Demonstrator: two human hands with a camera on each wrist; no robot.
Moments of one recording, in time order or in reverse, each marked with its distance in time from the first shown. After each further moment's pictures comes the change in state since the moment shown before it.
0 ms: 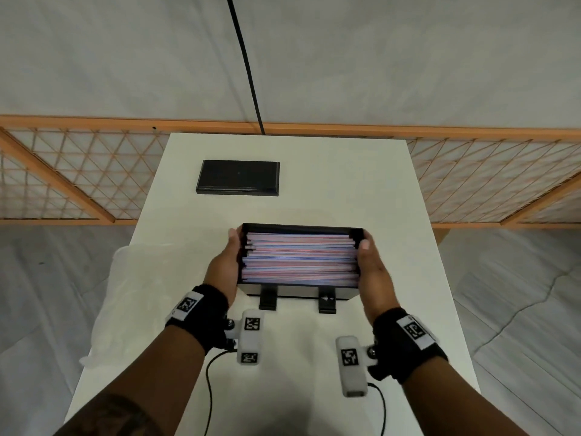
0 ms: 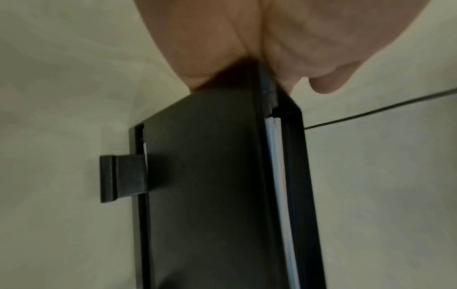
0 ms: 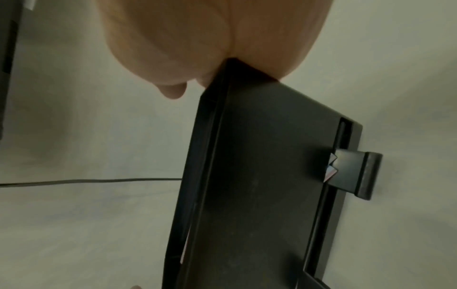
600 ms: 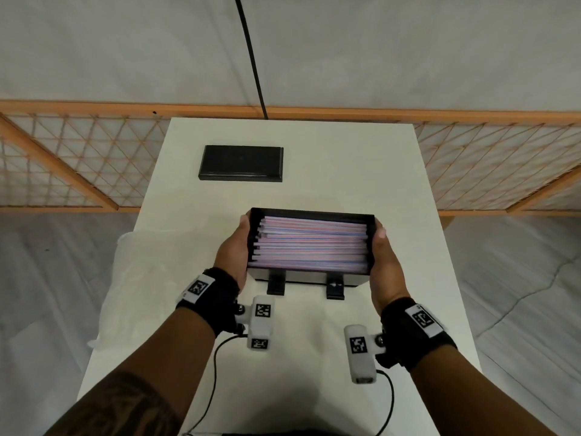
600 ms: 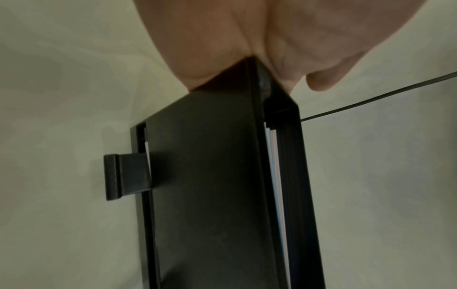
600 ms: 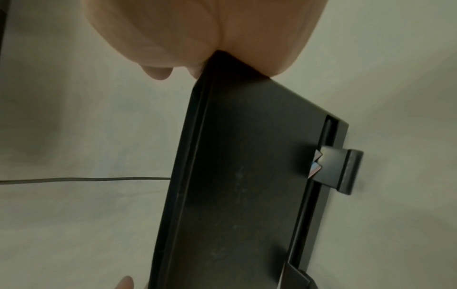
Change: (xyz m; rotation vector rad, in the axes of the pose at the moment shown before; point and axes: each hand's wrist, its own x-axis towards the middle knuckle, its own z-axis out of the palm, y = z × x) left_hand -0.003 0.003 0.016 -0.091 -0.021 -0.054; right_hand -0.002 0.005 -0.004 0.211 0.010 -0.001
